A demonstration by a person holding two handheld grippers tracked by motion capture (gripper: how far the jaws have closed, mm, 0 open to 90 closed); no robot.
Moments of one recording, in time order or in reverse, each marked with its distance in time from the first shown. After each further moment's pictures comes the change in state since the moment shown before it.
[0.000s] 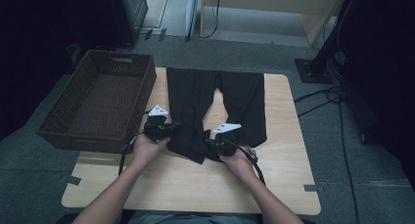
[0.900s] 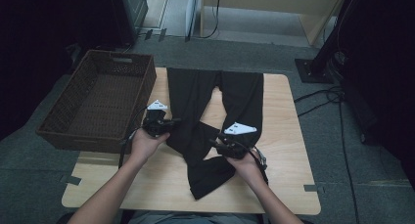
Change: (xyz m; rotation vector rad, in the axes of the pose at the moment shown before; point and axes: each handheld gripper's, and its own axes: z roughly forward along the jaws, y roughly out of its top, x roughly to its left) left arm 0.003 0.013 -0.006 0.005 -0.019 -0.021; right arm 0.001 0.002 -0.042 -0.143 -0.049 0.031
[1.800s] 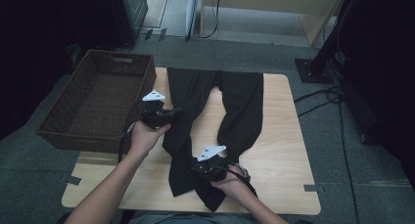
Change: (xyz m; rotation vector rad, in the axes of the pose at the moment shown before) left arm -0.010 0.027 -0.019 -0.083 -0.026 0.001; right arm 0.075 -0.031 0.020 0.231 0.231 -0.195
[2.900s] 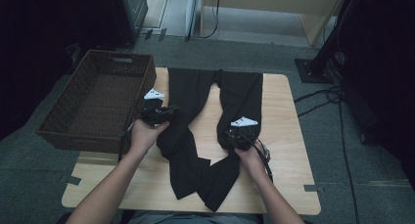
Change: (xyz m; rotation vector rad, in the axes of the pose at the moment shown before) left arm 0.016 -0.004 0.006 0.001 0.111 -0.017; right arm -0.120 -0.009 -0.028 -0.100 -0.444 0.265
